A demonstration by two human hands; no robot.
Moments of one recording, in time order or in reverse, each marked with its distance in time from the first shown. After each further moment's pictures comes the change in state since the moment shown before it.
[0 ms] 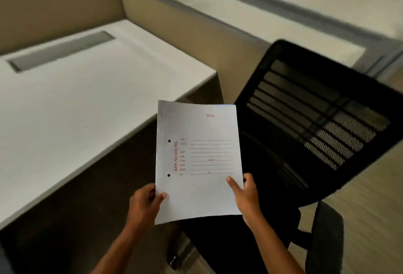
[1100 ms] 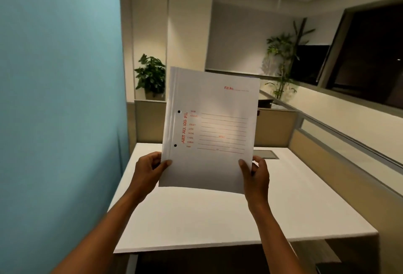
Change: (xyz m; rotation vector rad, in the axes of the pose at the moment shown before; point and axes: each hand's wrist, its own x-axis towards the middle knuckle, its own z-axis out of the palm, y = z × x) left_hand -0.251 0.049 -0.534 -0.253 0.816 0.442; right_hand -0.366 -0.383 0.287 0.321 -0.545 -0.834
